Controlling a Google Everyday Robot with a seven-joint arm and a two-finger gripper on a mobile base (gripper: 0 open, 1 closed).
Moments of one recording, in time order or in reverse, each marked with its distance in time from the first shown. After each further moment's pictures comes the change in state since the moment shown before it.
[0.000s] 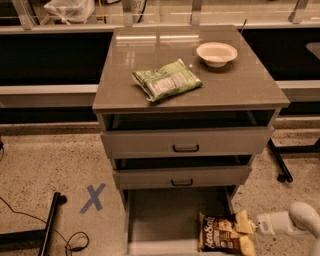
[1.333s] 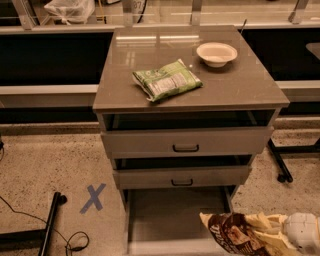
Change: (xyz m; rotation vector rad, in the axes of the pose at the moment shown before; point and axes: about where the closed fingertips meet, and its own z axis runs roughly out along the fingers) arm -0.022 0.283 -0.180 0.062 -0.164 -0.829
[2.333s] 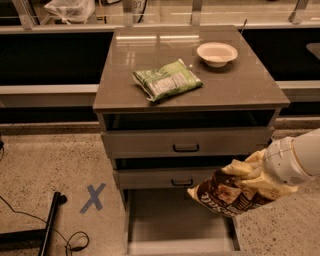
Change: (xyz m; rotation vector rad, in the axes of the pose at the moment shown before) arm -0.212 -0.003 -0.026 -0.021 0.345 -0.397
